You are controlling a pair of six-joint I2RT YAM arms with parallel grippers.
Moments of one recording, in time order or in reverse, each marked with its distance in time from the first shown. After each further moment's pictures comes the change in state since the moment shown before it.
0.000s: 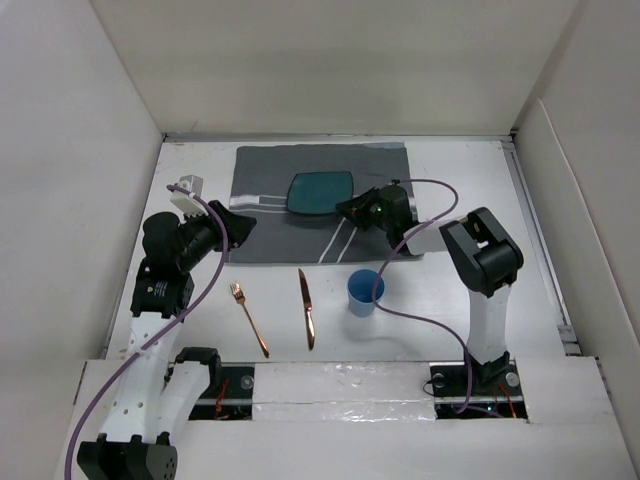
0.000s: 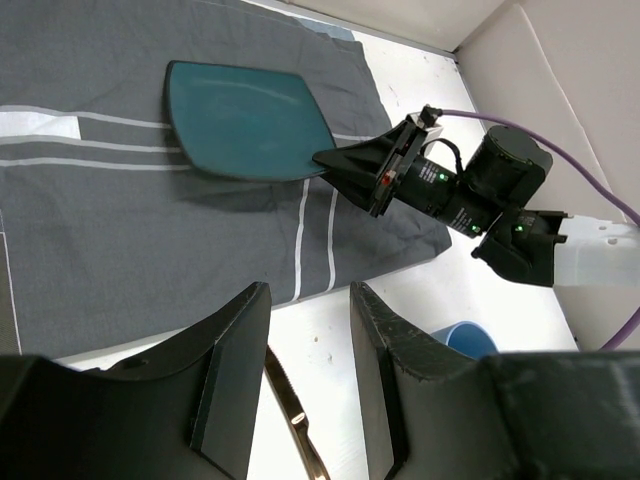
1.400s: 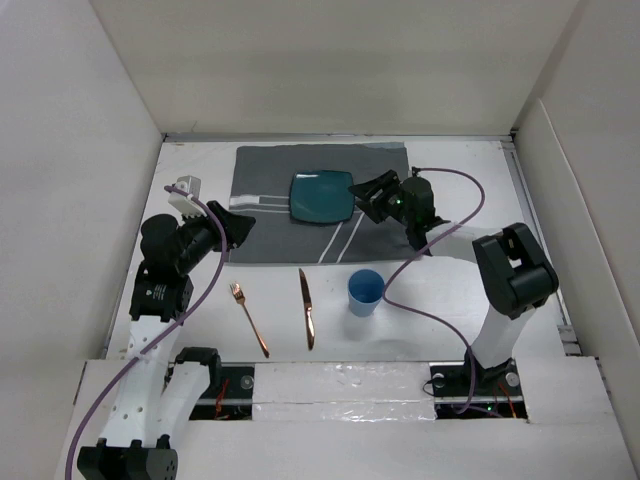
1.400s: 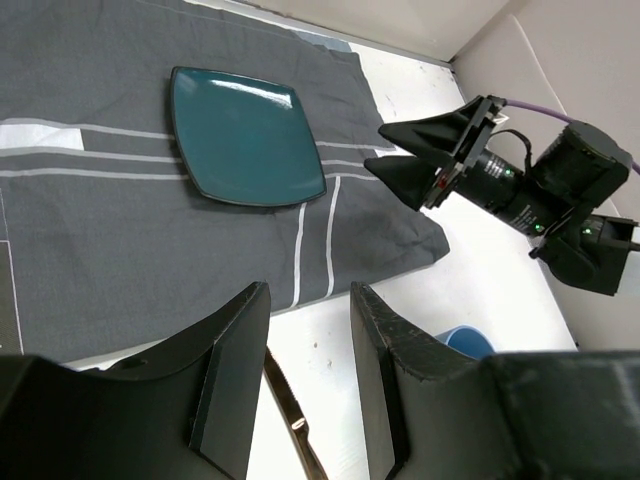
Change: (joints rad) left arm 0.000 -0.019 -0.001 0.006 -0.006 0.000; right arm -0.061 -0.222 -0.092 -0.057 -0.045 -0.055
